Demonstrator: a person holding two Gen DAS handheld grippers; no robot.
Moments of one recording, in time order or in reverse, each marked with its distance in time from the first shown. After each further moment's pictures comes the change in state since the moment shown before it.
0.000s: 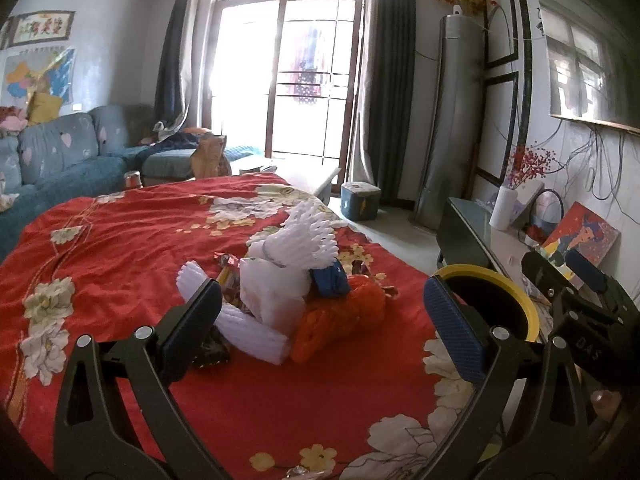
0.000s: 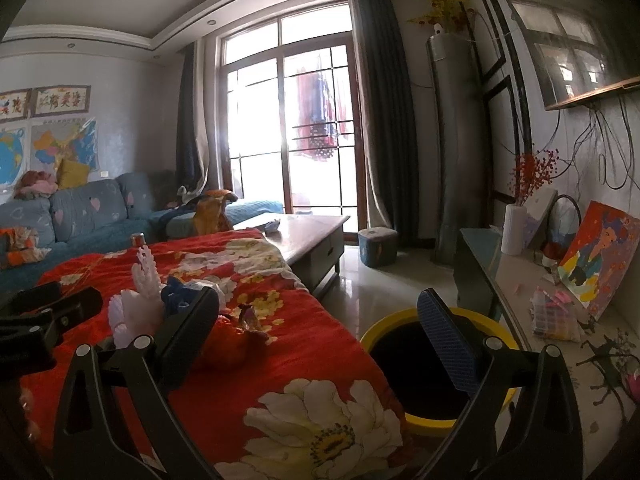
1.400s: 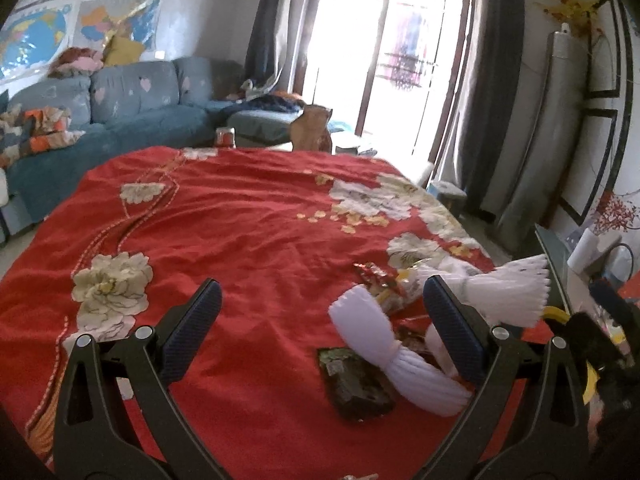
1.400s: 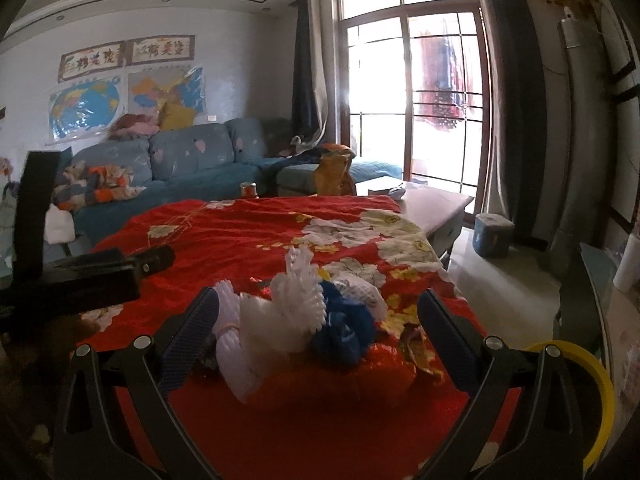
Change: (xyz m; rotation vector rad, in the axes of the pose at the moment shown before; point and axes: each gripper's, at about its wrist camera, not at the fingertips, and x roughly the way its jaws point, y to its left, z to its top) left arm 0.046 0.145 0.025 -0.215 0.106 0.253; right arm 0.082 0.119 0.041 -0.177 0.180 0.418
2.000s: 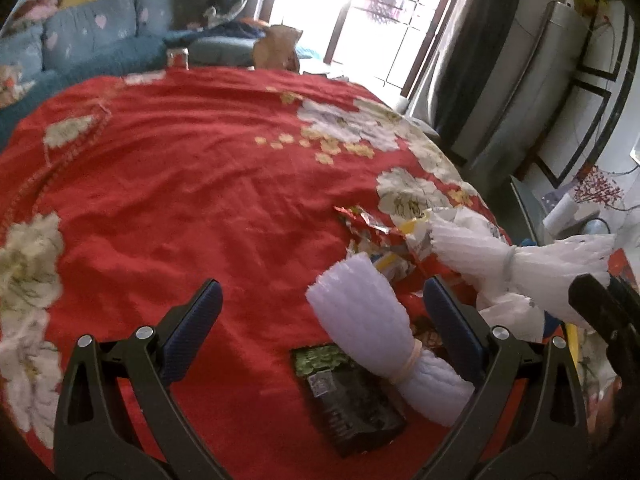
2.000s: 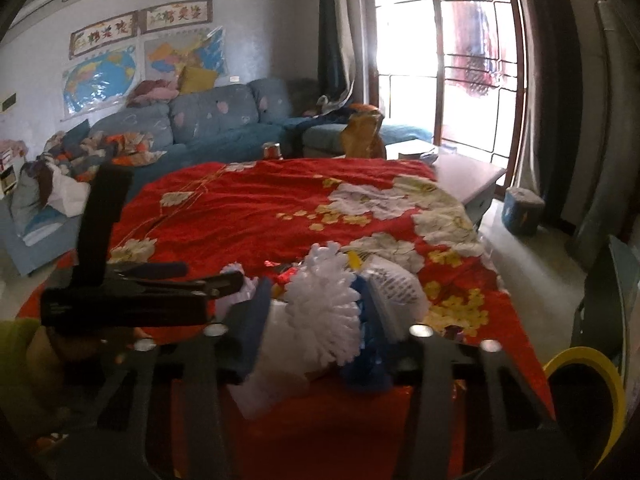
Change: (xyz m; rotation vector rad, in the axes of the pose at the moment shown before) left arm 0.089 0.007 -0.012 -0.019 0.273 -0.166; right arm 0.047 0.008 0.002 -0.013 0.153 0.119
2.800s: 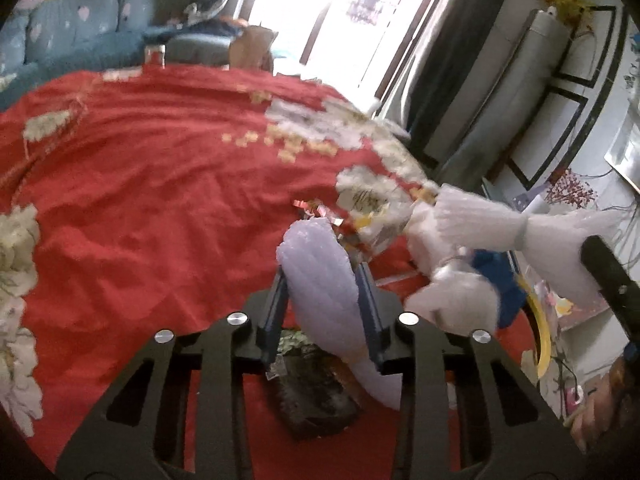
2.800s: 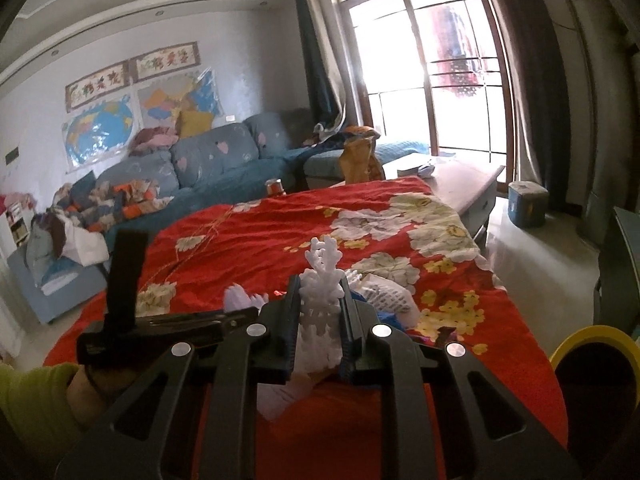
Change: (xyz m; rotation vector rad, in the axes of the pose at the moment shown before) left arm -0.021 -0.016 -0.006 0.010 -0.033 -0.093; right arm -0.040 -0.023 0.003 0.136 -0.127 0.028
